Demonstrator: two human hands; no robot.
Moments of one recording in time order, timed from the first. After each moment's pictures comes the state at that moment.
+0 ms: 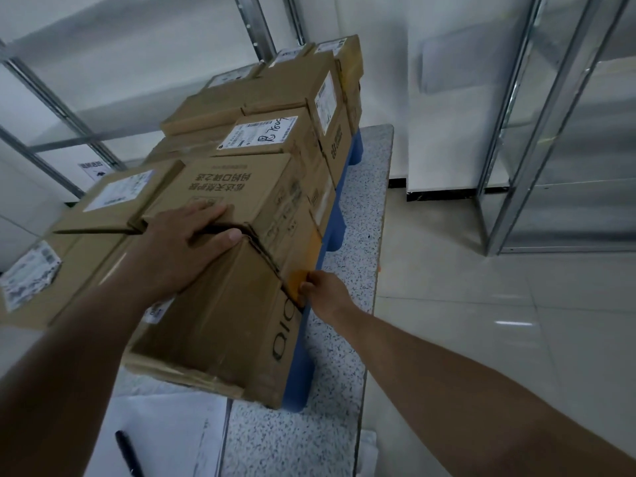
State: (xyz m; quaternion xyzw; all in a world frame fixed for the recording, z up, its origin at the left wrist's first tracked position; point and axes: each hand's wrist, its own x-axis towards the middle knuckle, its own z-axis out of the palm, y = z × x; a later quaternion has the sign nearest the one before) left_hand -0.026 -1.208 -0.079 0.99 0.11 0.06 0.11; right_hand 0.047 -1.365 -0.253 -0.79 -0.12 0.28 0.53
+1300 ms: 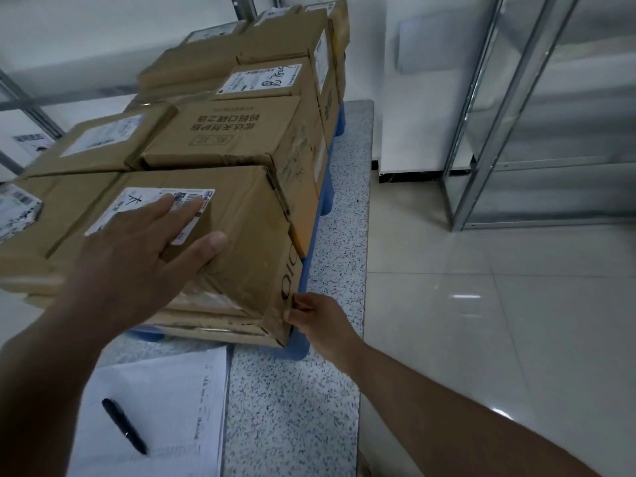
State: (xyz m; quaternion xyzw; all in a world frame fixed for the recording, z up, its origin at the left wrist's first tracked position) left_hand -0.131 -1.209 -0.085 0.99 0.12 0.03 0.01; right_hand -0.084 -1.373 -0.272 -0.70 -0.10 0.28 0.65
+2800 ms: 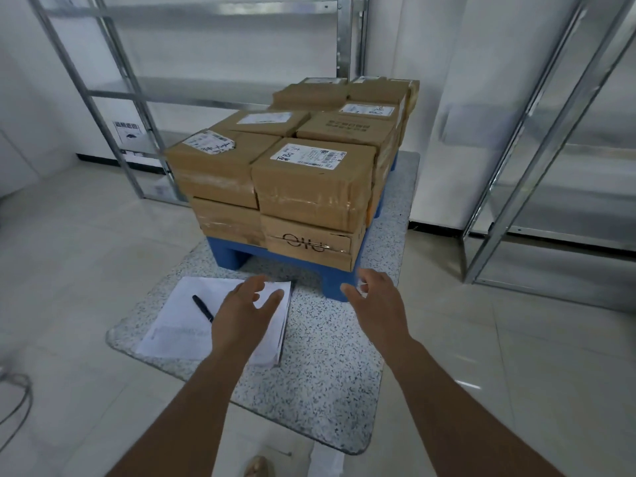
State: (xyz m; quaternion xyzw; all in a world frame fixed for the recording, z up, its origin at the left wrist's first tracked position) left_hand -0.351 -1.218 -0.218 0.87 0.31 0.16 0.35; right_hand -0.249 -1.396 -0.221 -0.90 -0.17 0.03 0.41
